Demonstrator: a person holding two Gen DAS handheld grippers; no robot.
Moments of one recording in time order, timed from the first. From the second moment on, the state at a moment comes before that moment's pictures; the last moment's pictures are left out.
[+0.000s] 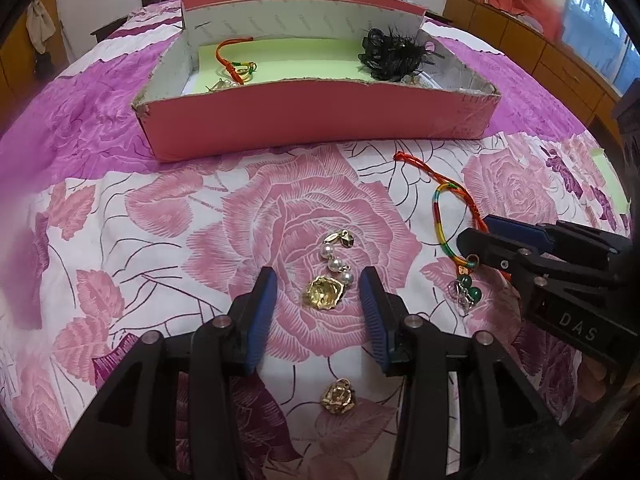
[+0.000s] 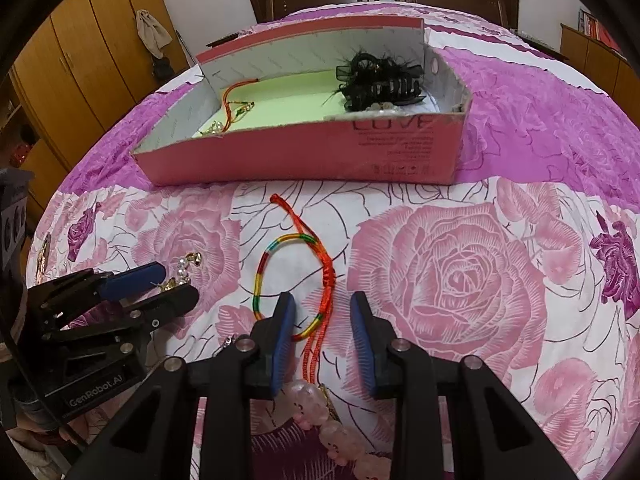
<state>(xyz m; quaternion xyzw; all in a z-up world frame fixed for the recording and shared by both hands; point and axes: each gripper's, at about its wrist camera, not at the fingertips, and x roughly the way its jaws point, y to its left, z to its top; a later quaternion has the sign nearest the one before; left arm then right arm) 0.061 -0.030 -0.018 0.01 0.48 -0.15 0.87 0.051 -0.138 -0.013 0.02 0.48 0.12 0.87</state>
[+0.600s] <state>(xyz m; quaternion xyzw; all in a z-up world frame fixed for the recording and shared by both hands) 0.059 -0.019 -0.014 -0.01 0.47 -0.14 0.87 0.049 -0.134 -0.010 0.02 0.47 0.11 0.88</state>
